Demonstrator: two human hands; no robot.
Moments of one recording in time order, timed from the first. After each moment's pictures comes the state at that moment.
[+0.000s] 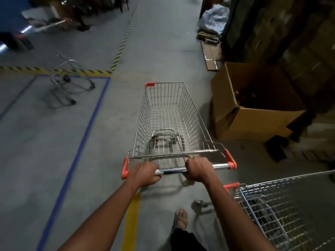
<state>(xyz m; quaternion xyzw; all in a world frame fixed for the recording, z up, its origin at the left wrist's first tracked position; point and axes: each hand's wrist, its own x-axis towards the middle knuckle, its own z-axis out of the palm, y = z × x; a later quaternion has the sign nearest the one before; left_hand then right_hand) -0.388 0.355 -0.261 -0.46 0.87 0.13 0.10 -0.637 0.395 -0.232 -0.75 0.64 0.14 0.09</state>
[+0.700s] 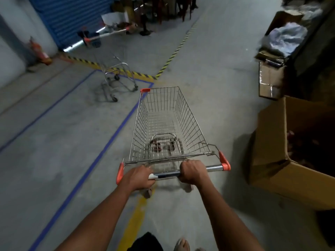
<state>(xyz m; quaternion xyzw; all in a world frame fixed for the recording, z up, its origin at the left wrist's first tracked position) -0.368 0.207 -0.244 -0.62 0.75 0.20 0.10 -0.613 0.153 -0.235 -0.85 0.50 0.13 0.10</state>
